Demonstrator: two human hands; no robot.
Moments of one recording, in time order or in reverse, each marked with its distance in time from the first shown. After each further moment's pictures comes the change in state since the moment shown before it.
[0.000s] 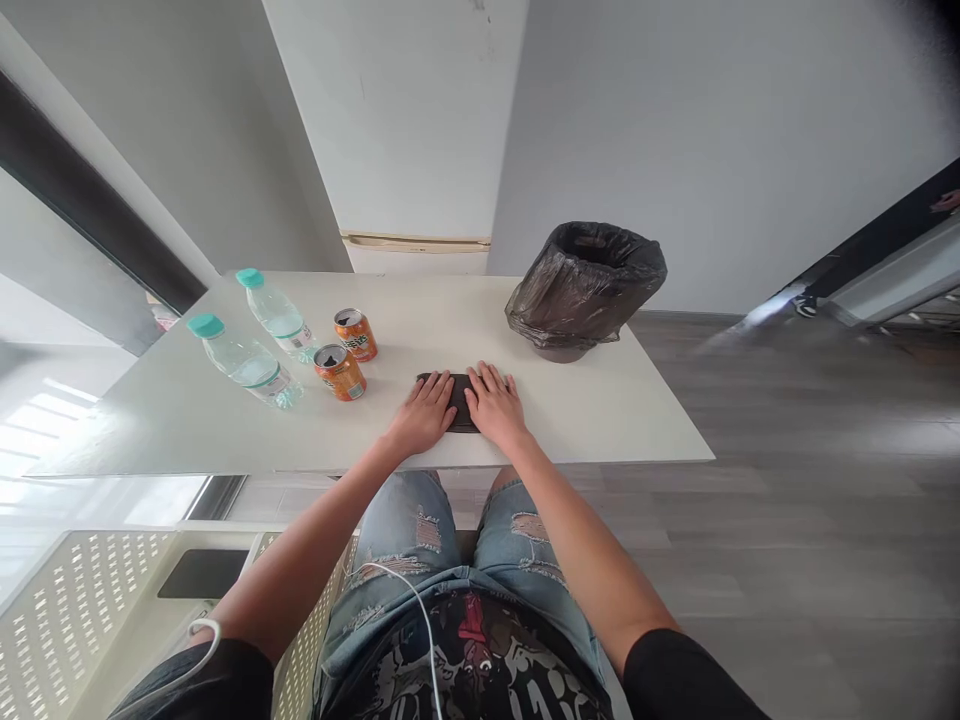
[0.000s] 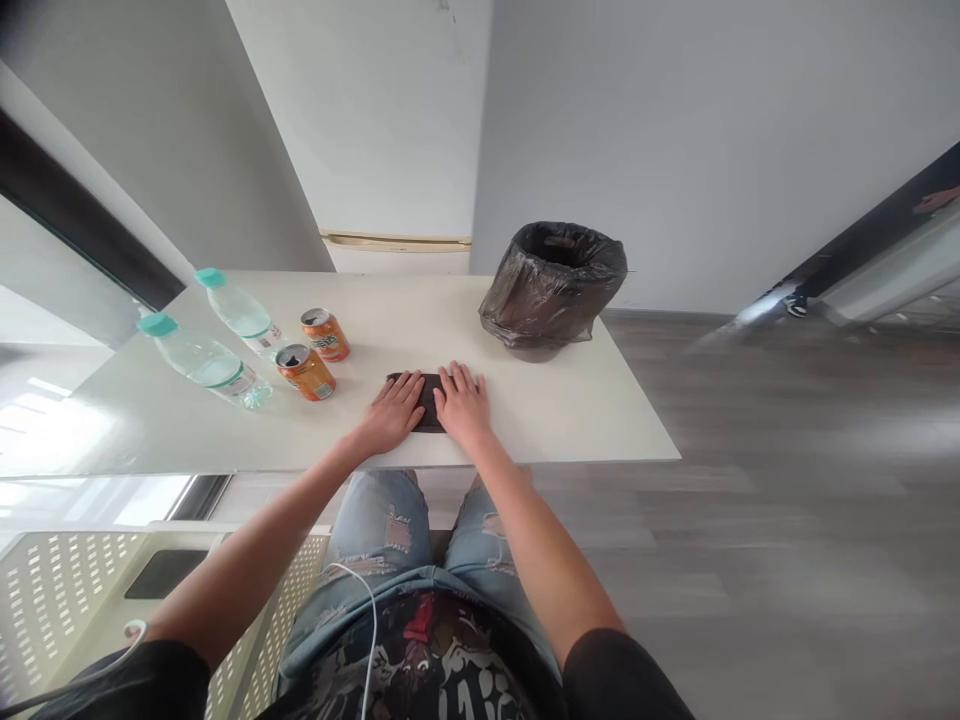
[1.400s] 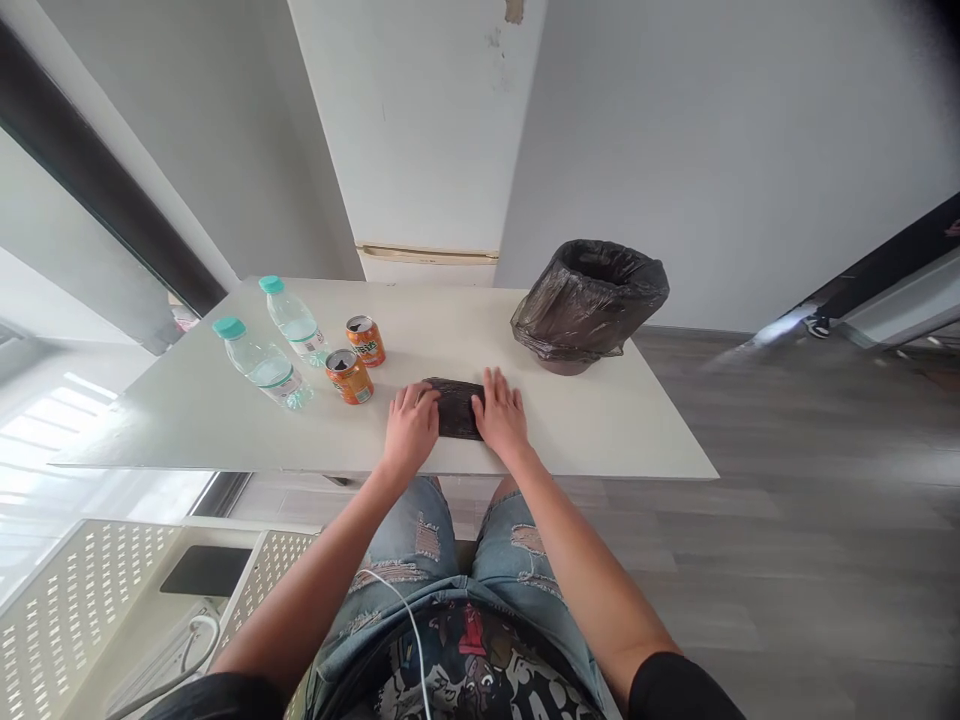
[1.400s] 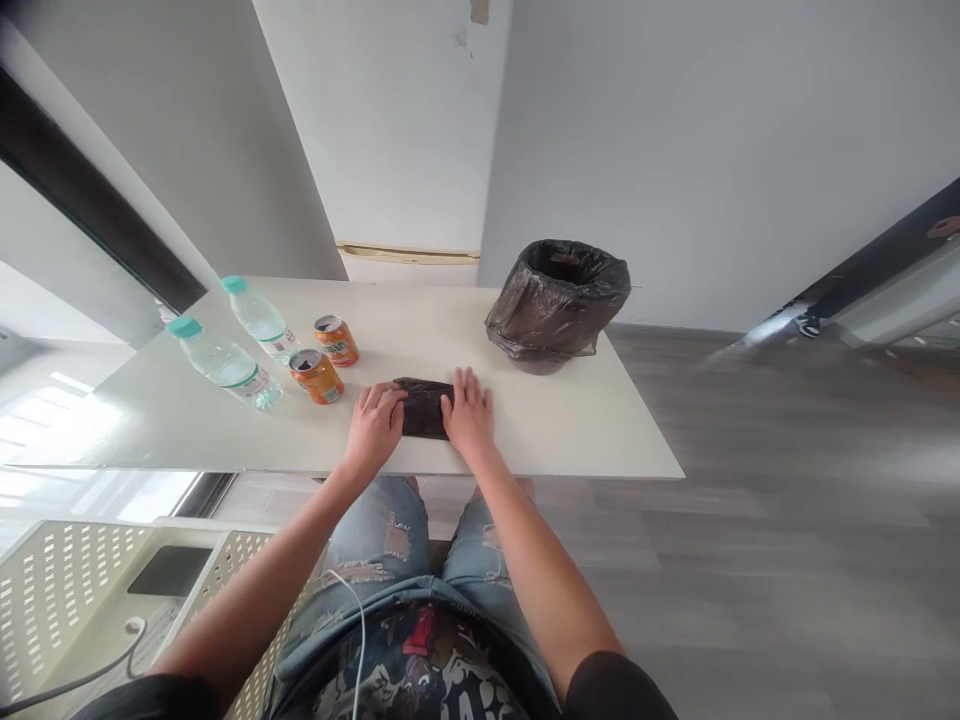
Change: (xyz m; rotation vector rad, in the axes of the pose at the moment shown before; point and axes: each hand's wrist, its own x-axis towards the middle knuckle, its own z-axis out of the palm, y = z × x) left_hand -0.023 0.030 -0.037 -0.088 0.331 -0.290; right_hand -0.006 -0.009 -0.006 0.115 -0.005 0.137
